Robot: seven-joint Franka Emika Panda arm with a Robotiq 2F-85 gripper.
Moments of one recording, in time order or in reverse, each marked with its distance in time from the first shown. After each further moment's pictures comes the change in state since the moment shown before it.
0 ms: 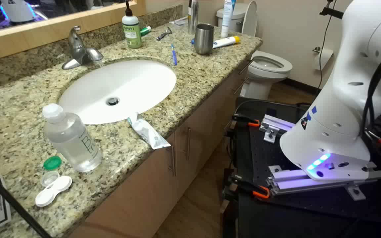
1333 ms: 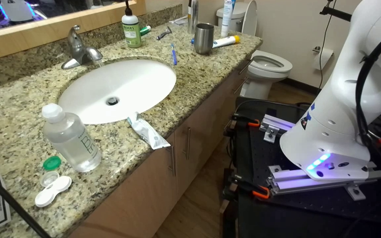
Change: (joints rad) arm -0.201 0.413 -0.129 0.126 -0.001 0.631 0.099
